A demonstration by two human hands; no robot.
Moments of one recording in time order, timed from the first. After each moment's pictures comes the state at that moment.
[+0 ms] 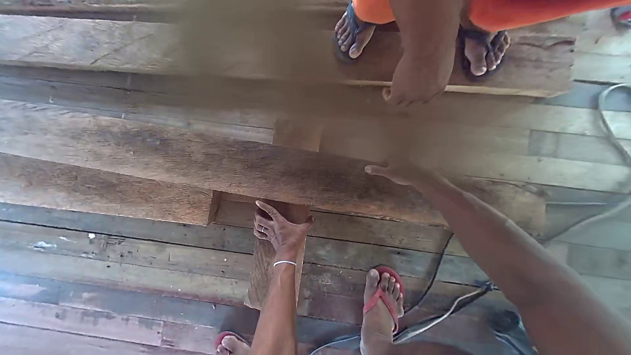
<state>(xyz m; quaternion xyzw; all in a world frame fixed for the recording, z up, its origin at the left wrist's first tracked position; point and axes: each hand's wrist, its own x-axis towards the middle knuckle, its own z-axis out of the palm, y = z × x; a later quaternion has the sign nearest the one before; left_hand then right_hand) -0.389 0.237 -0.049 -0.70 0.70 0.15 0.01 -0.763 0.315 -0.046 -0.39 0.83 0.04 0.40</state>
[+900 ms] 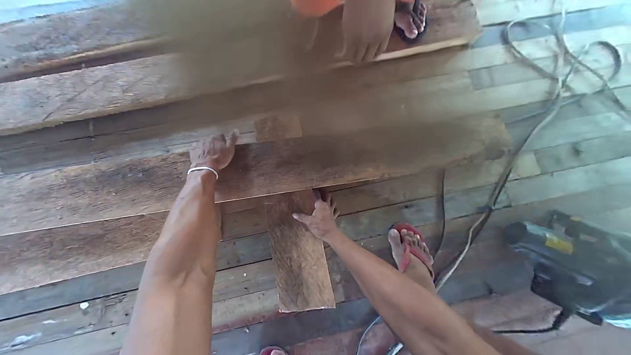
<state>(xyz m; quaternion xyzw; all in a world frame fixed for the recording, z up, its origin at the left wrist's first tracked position) -0.414 -0.066 -0.009 -0.37 0.90 0.15 0.19 -0.418 0.280 -0.036 -0.09 0.89 -0.25 0.38</state>
